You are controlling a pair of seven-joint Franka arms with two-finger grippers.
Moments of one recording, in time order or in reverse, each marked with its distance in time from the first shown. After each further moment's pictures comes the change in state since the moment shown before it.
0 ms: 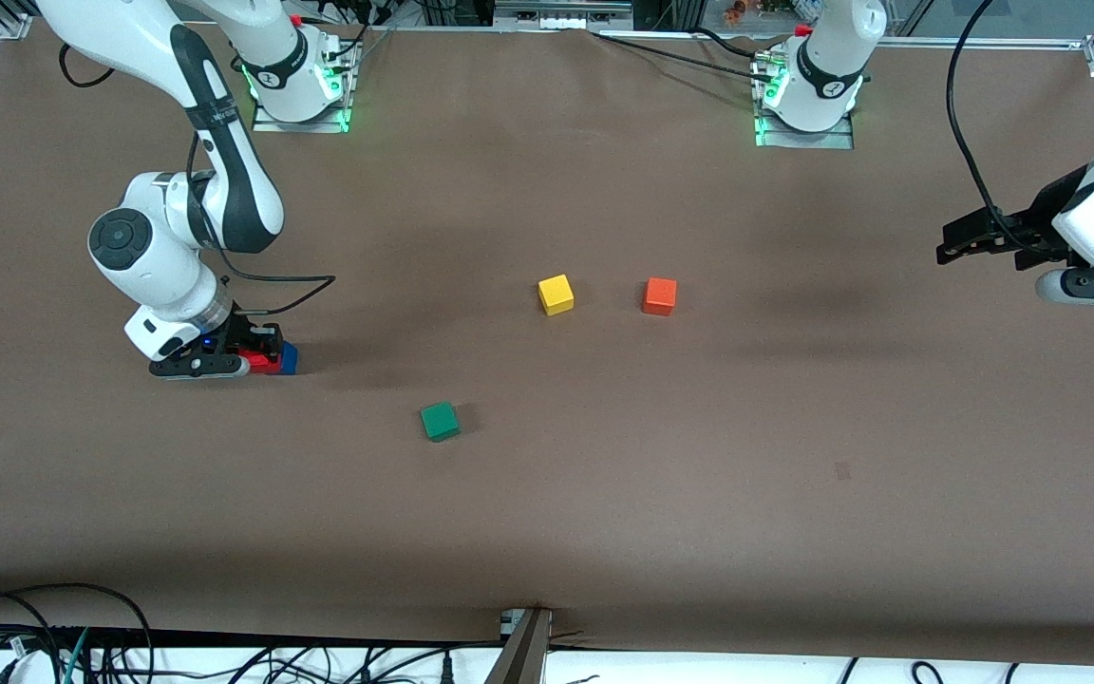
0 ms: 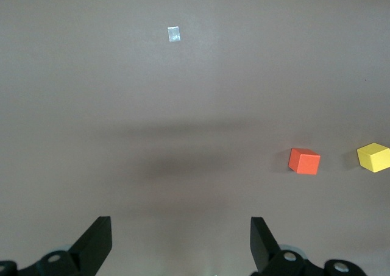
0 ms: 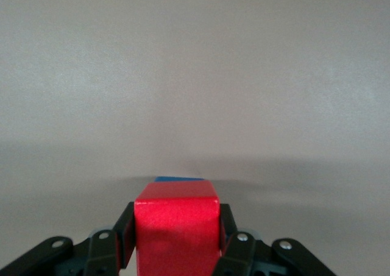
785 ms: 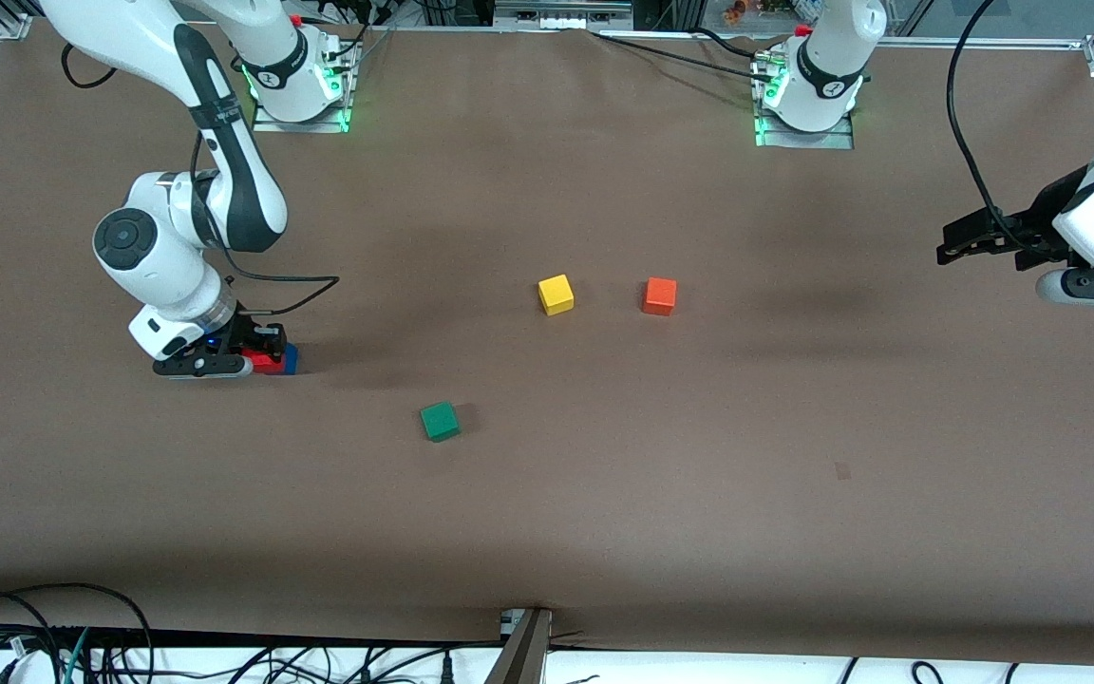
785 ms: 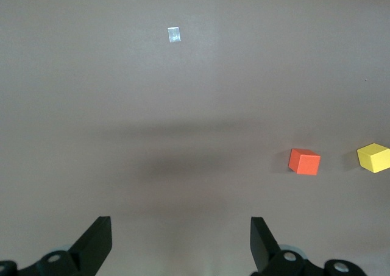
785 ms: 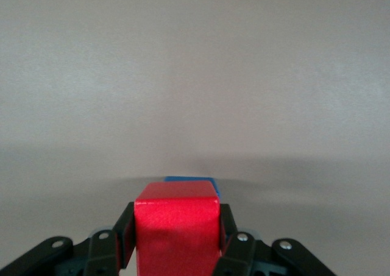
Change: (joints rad) left arm 0.000 0.000 0.000 0.000 0.000 0.002 0.000; right arm 0.017 0.000 0.004 0.000 0.000 -0.001 0.037
